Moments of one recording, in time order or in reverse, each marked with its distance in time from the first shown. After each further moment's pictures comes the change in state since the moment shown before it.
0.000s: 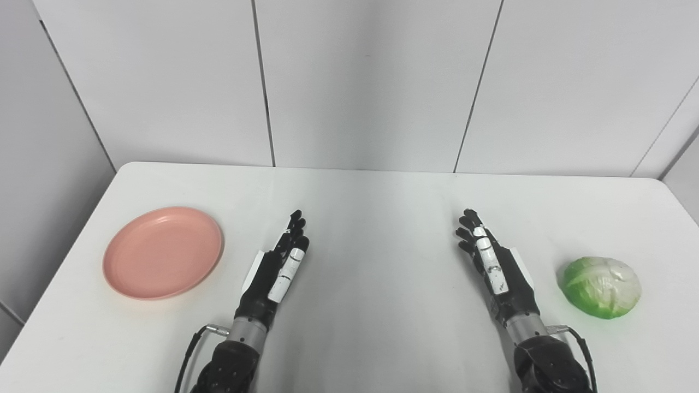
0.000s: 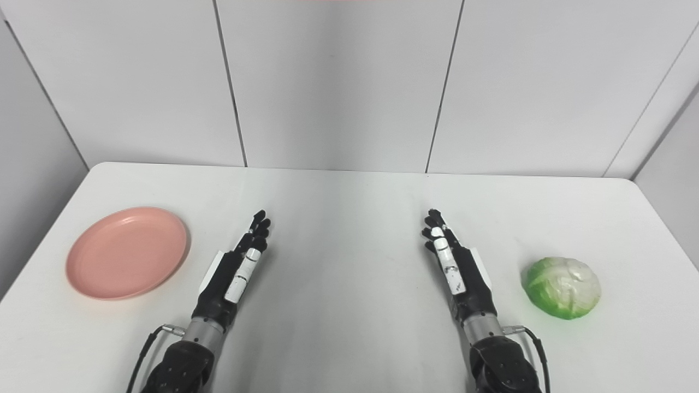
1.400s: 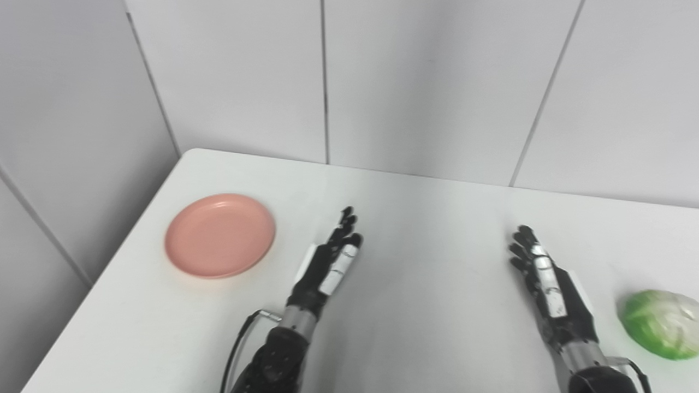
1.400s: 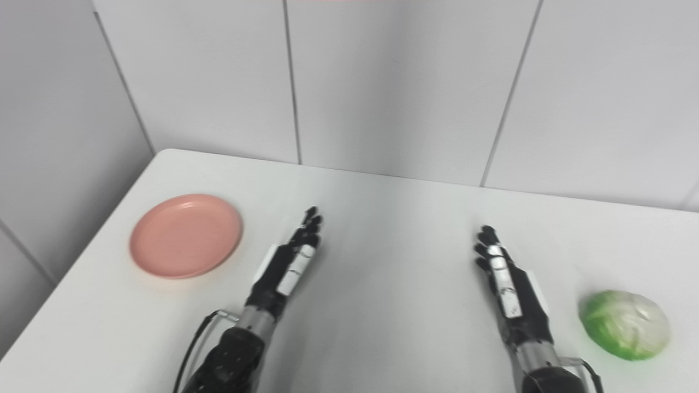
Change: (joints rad) left arm -0.064 -0.038 -0.018 0.138 0.030 -0.084 0.065; right arm 0.000 -0.037 -0.022 0.027 0.062 -0.015 0.066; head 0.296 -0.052
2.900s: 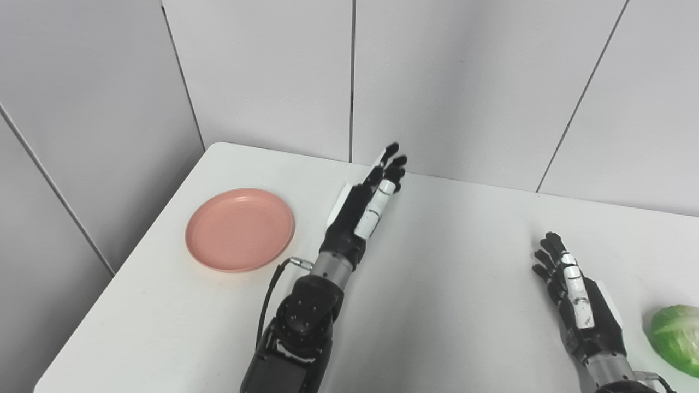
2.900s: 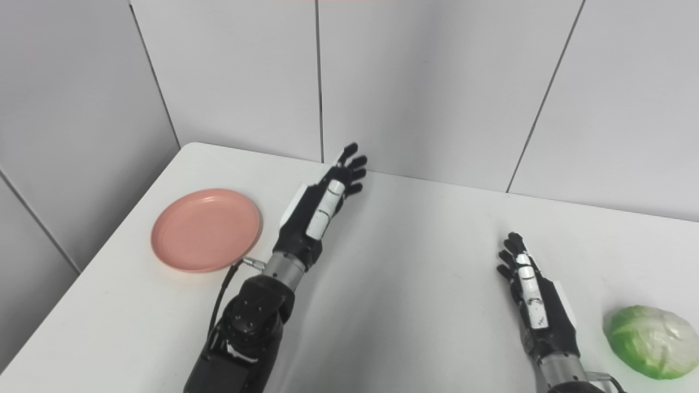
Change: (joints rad) left arm -0.066 -0.055 0.039 -0.492 -0.107 0.360 -0.058; right arm -0.009 -0.010 -0.003 0.003 0.026 -0.003 0.021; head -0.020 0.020
